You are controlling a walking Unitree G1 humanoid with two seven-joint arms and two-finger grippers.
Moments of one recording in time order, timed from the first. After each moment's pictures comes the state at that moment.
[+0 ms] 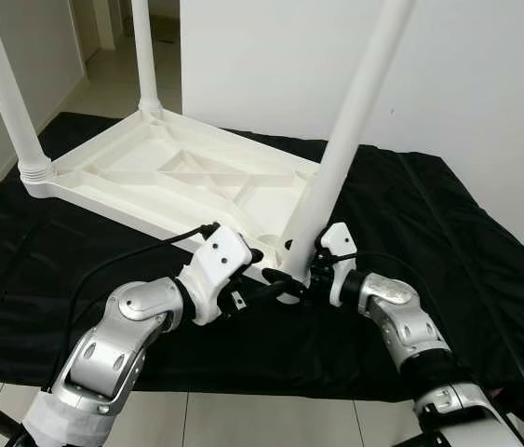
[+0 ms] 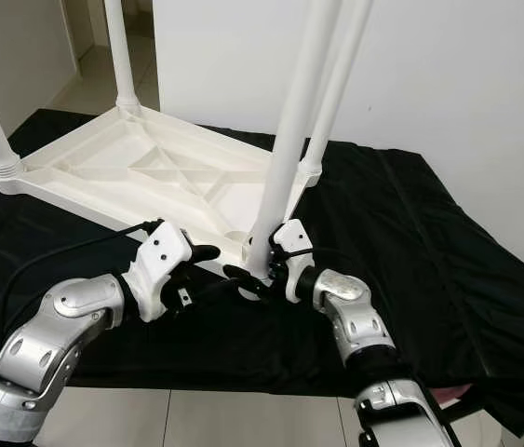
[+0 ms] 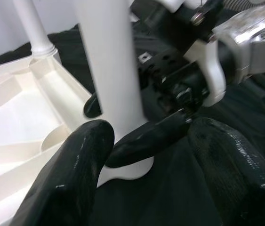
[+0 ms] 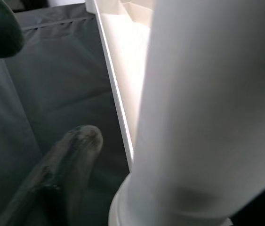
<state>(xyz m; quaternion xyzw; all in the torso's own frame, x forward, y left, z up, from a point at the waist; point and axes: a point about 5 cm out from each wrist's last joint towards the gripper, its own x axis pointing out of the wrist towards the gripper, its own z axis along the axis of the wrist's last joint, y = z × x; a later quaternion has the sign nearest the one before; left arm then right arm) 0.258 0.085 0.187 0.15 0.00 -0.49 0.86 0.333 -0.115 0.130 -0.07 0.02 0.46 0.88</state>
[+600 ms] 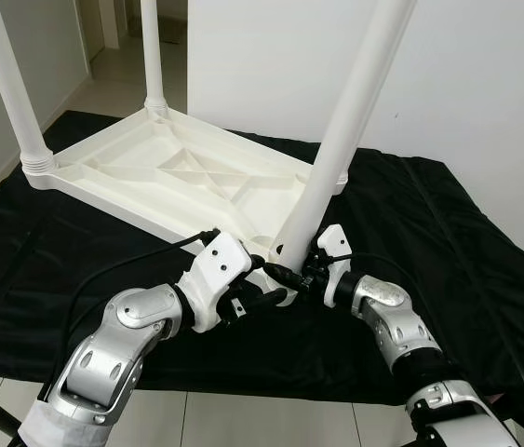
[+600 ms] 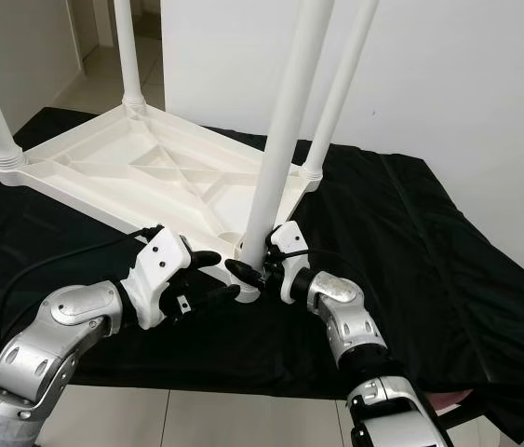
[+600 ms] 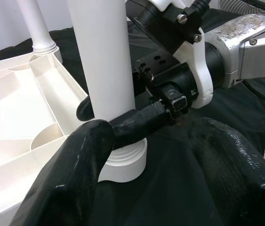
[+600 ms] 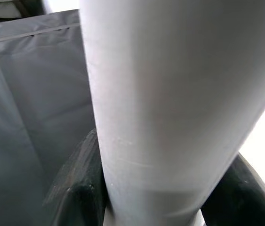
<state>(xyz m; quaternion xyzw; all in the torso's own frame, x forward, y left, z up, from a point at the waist) 0.252 0.085 0.182 0.14 0.01 -0.50 0.86 0.331 -0.118 0.122 -0.05 0.01 0.42 0.91</state>
